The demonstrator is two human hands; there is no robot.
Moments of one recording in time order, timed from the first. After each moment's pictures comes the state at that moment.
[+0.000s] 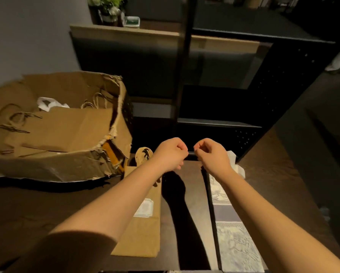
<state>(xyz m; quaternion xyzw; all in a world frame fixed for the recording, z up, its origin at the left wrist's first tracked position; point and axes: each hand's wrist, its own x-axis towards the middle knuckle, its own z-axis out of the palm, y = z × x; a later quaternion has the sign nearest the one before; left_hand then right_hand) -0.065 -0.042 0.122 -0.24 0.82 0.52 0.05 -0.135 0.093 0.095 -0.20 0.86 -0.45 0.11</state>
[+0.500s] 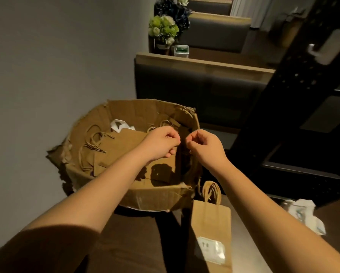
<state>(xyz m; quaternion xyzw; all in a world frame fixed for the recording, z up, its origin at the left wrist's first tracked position) 0.014 -0.300 0.194 -0.23 0.80 0.54 -0.03 -0.077 -0.164 0.177 -0.29 0.82 -0.48 0.15</state>
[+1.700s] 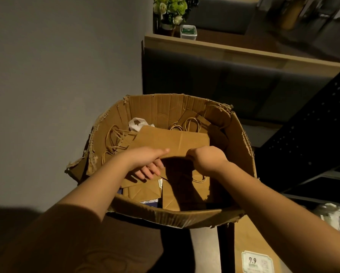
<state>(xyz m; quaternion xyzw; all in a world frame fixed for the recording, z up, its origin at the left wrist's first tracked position) 0.051 -0.478 0.118 -0.32 0.72 0.54 0.30 -0.078 -0.305 0.101 -0.46 0.87 0.04 0.16</state>
